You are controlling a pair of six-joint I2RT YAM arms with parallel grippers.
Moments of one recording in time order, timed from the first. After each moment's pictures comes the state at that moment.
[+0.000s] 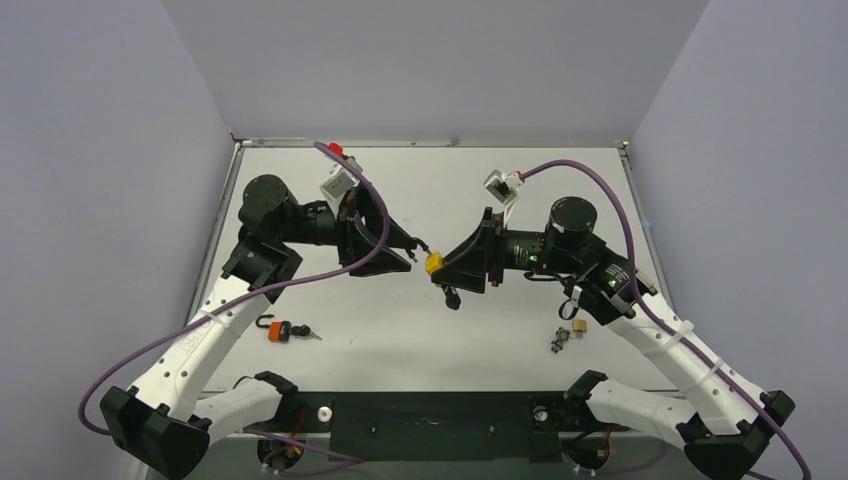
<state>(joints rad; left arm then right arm) -0.48 1.08 1.10 0.18 1.20 -0.59 0.70 1.00 1.13 -0.26 -0.73 0.58</state>
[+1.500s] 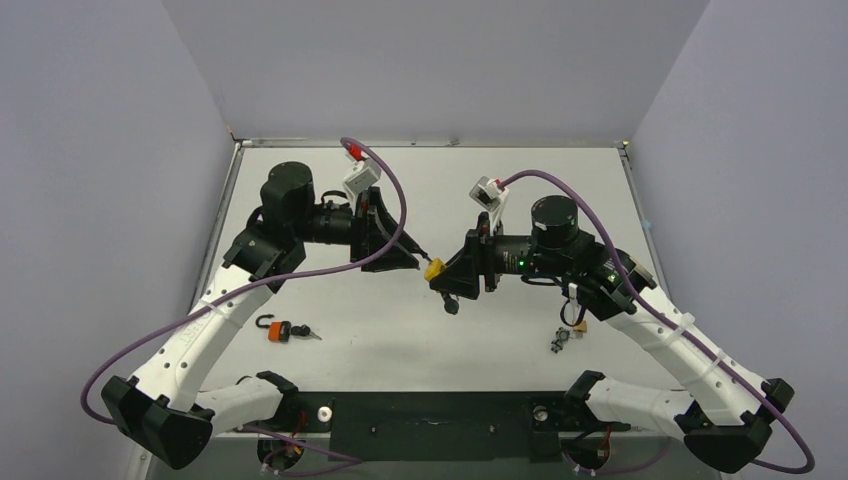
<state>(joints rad) -0.51 1.14 1.21 -0.24 1.09 -0.37 0.78 1.05 1.24 -0.53 -0.56 0.39</state>
